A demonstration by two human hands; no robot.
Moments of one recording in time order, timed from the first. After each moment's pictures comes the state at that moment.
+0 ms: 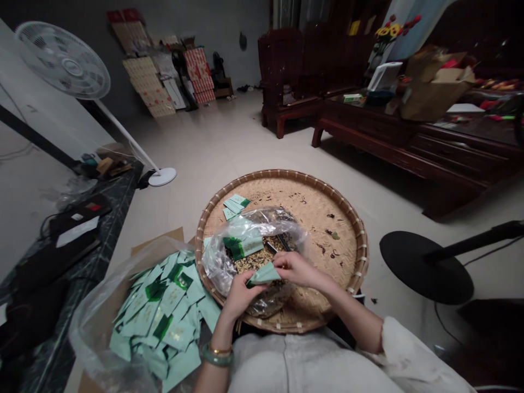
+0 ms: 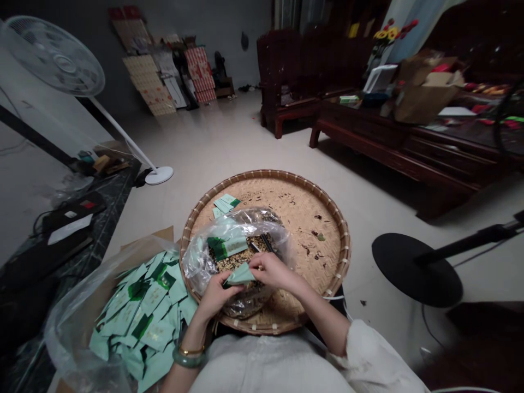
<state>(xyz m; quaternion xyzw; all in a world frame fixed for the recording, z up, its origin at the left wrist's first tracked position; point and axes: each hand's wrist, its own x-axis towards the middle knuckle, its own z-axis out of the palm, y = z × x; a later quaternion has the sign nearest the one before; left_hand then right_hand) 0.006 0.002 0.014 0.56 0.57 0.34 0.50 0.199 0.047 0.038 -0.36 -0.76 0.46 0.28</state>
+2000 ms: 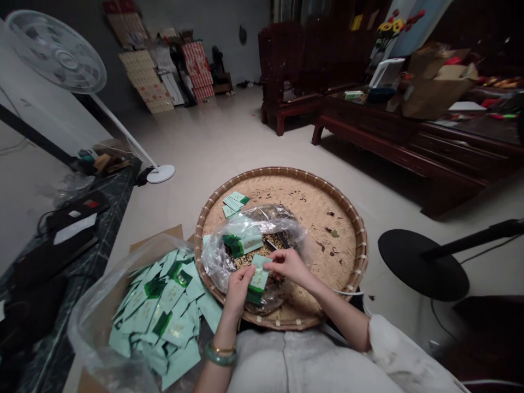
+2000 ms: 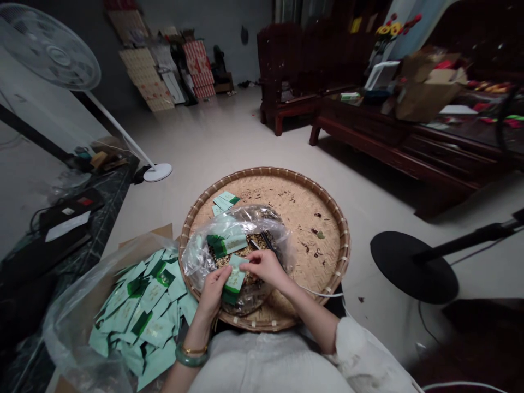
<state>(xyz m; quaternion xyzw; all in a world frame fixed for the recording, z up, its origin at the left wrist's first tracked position) 0.012 -0.001 0.004 0.38 0.56 0.47 0.57 0.177 0.045 0.007 -0.47 -0.53 0.61 0.34</state>
